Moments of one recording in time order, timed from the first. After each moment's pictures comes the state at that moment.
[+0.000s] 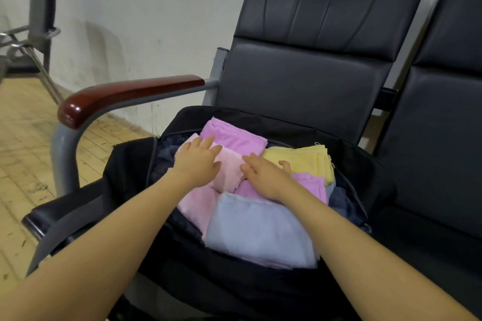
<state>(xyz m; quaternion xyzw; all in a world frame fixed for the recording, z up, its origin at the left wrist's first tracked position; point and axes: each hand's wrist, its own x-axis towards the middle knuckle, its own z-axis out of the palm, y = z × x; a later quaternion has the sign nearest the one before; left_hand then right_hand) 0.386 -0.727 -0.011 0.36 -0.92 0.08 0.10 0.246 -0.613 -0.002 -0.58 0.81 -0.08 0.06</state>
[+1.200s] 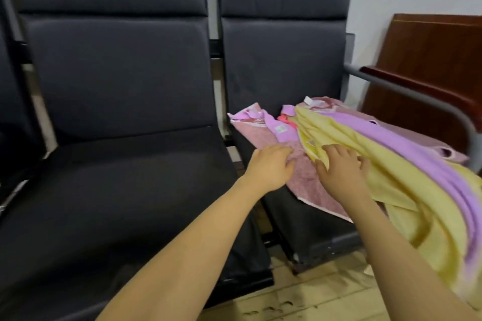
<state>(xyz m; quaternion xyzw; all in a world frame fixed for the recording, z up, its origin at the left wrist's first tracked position) 0.084 0.012 -0.003 -0.15 -0.96 -0.21 0.11 0.075 0.181 -0.021 -0.02 0.97 -0.08 -0.21</state>
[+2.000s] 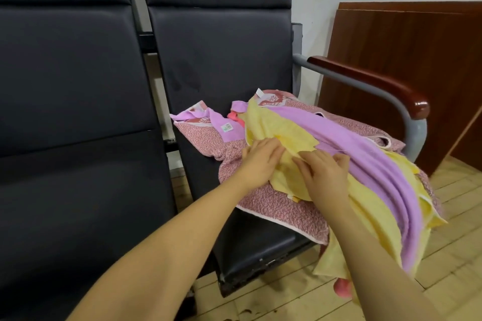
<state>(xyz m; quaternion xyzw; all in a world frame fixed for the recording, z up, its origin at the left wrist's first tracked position) 0.022 0.122 -0.031 -0.20 -0.91 -0.35 0.09 0.051 0.276 -0.051 -0.13 0.87 -0.13 -0.46</state>
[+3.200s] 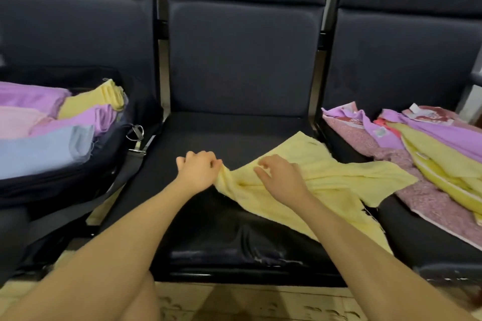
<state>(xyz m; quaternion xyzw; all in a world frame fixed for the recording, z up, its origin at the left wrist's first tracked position) 0.215 -0.294 -0.057 0.22 -0.95 -0.19 0.08 0.148 -0.103 -0.052 -0.34 0.92 -0.20 -0.05</state>
